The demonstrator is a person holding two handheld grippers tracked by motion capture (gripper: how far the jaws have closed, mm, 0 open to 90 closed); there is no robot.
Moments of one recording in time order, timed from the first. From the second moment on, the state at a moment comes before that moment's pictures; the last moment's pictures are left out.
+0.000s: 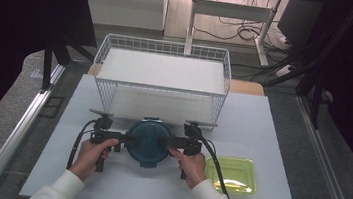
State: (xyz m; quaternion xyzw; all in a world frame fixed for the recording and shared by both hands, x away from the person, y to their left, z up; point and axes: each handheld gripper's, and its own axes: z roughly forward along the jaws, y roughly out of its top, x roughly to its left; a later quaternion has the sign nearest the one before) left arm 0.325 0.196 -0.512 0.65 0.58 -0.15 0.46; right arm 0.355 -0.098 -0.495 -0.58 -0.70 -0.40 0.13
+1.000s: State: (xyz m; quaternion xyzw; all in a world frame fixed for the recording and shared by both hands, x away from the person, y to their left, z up) left arm 0.302 0.175 -0.453 0.67 0.53 -0.10 0.50; right arm 0.319 -0.120 -0.442 -0.55 -0.70 -0.44 0.08
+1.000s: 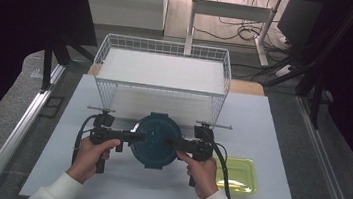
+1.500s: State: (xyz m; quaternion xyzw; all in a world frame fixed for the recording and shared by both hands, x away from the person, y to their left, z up) left arm 0.311 0.175 -0.408 0.67 0.52 -0.09 0.52; right arm 0.327 -0.121 -0.396 -0.54 -0.70 -0.46 0.06
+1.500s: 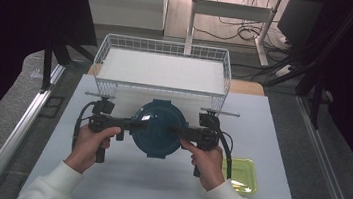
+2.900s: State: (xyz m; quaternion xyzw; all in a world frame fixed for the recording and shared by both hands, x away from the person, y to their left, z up) left arm 0.392 0.189 -0.293 0.68 0.49 -0.04 0.55; right arm 0.401 -0.111 -0.287 -0.52 -0.70 -0.49 0.04
